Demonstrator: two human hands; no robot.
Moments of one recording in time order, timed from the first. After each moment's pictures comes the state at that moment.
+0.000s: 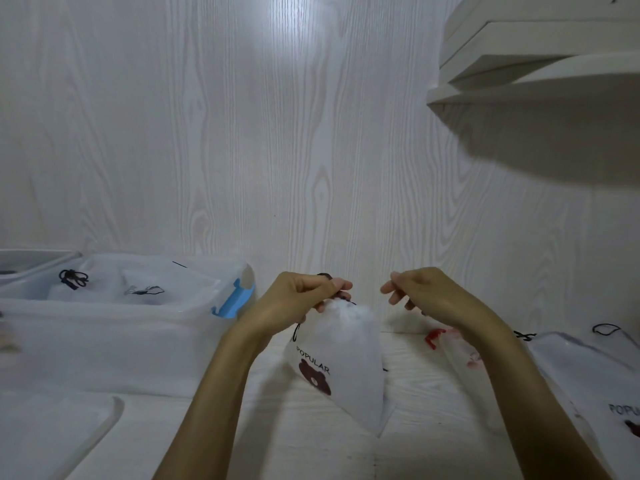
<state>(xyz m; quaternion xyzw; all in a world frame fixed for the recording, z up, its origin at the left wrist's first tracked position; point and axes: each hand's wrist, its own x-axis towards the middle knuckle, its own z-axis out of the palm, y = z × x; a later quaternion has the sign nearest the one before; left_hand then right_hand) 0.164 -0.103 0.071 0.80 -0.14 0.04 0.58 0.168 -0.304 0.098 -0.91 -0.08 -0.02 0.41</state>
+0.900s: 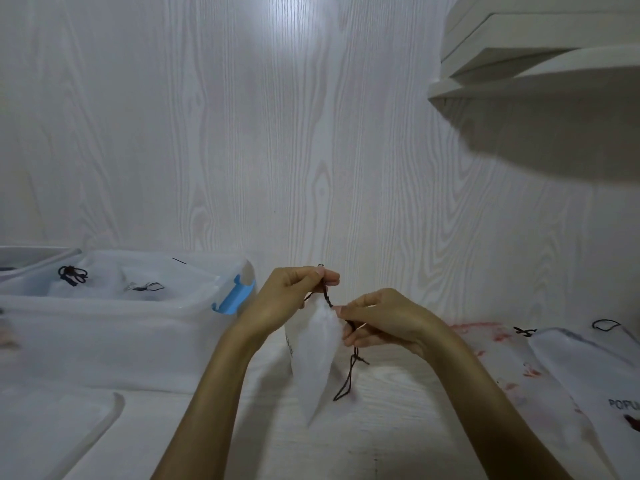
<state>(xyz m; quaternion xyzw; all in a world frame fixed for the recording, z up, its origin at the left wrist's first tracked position) 0.174 -0.098 0.063 0.79 -0.14 0.10 0.59 0.170 -0.267 0.069 -0.80 -0.09 0.14 0.58</state>
